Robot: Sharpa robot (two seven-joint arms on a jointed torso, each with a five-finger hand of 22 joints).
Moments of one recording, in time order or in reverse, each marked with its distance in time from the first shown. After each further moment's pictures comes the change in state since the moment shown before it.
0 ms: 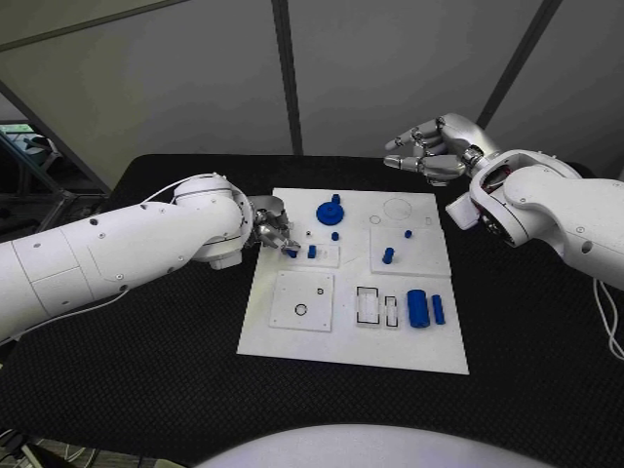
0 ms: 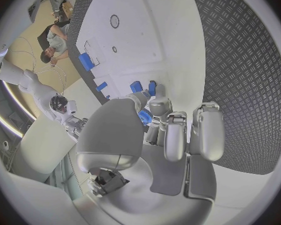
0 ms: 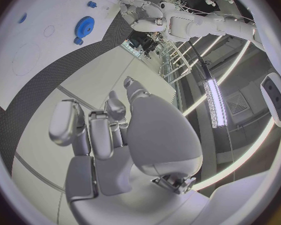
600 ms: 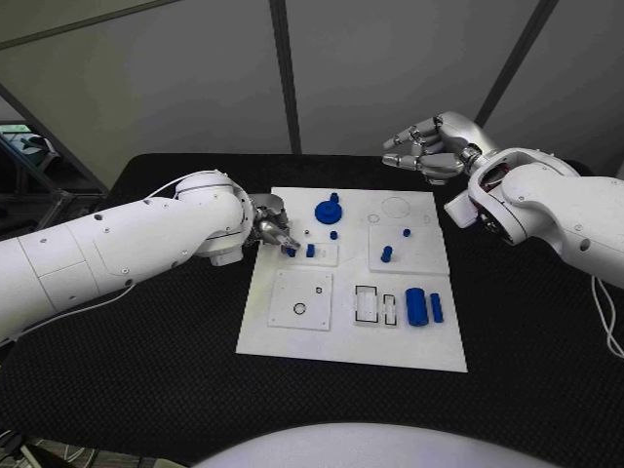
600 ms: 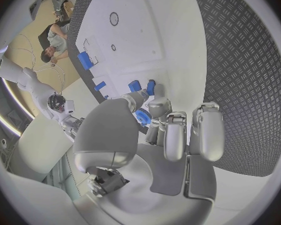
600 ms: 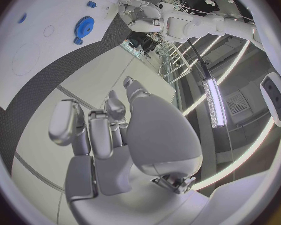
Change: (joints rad) left arm 0.003 0.024 0.002 -0.039 0.016 0.024 -0.001; left_hand -0.107 -0.035 0.084 -0.061 0.038 0.023 -0.020 0.020 0.015 0.017 -0.009 0.000 0.007 0.000 -0.004 0.000 0.000 0.000 0.004 -0.004 0.000 0.000; right arm 0.000 -0.001 0.000 0.001 0.000 0.001 0.000; right_hand 0.000 0.000 0.000 0.000 0.000 0.000 0.000 0.000 0.000 0.000 0.000 0.000 0.000 0.000 0.000 -0.004 0.000 0.000 0.000 0.000 0.000 -0.002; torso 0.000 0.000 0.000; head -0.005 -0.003
